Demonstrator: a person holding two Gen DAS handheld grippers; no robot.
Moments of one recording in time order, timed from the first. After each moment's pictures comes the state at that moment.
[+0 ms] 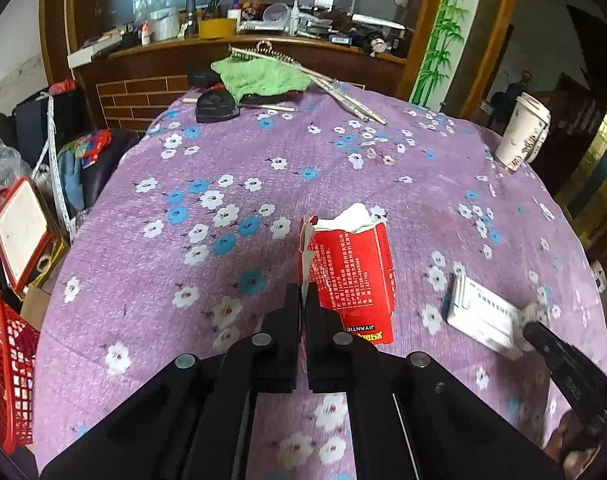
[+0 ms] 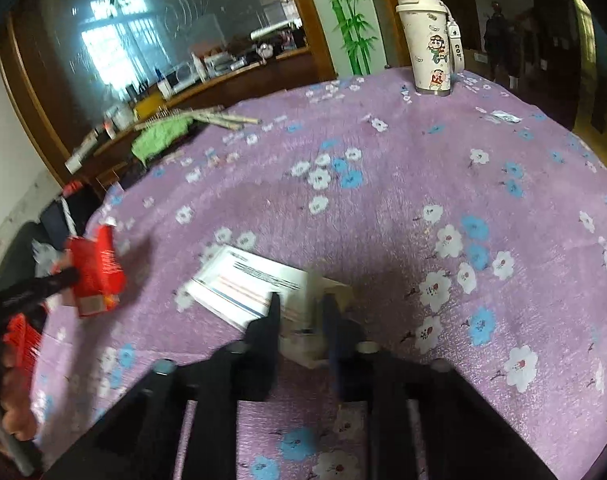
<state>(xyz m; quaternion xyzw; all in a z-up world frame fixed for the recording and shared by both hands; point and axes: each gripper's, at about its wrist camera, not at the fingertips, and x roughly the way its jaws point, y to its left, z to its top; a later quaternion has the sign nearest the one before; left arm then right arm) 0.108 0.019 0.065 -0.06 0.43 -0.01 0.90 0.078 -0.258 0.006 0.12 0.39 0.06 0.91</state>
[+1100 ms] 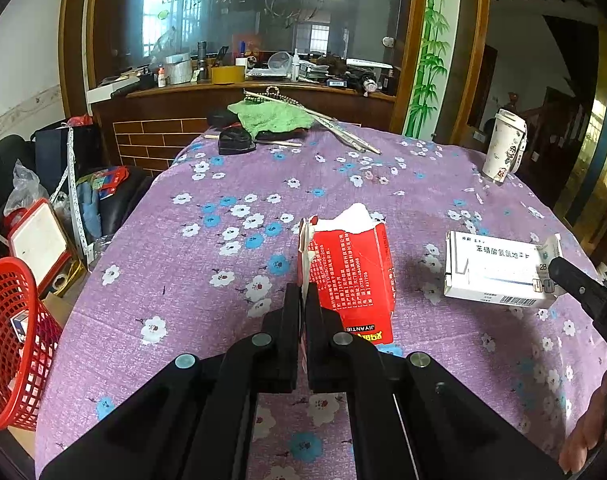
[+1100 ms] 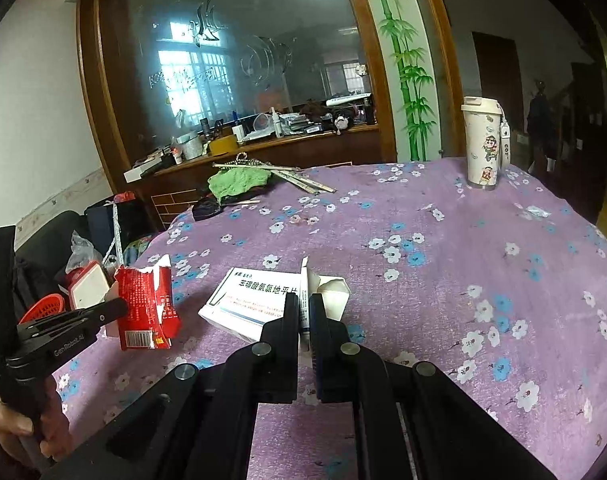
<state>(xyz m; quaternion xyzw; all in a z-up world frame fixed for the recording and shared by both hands) 0.044 0.029 0.065 -0.04 0.34 0.00 0.94 0.026 -0.215 0.056 0.07 0.26 0.14 0.95</state>
